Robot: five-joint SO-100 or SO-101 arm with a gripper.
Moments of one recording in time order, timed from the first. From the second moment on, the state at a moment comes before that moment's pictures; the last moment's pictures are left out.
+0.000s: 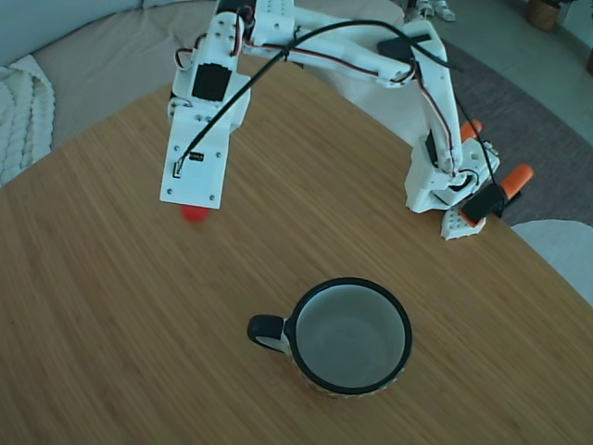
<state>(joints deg) 35.5 60.7 47.5 80.8 -5.1</state>
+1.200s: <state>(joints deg) 35.0 48.4 46.8 80.8 -6.5</state>
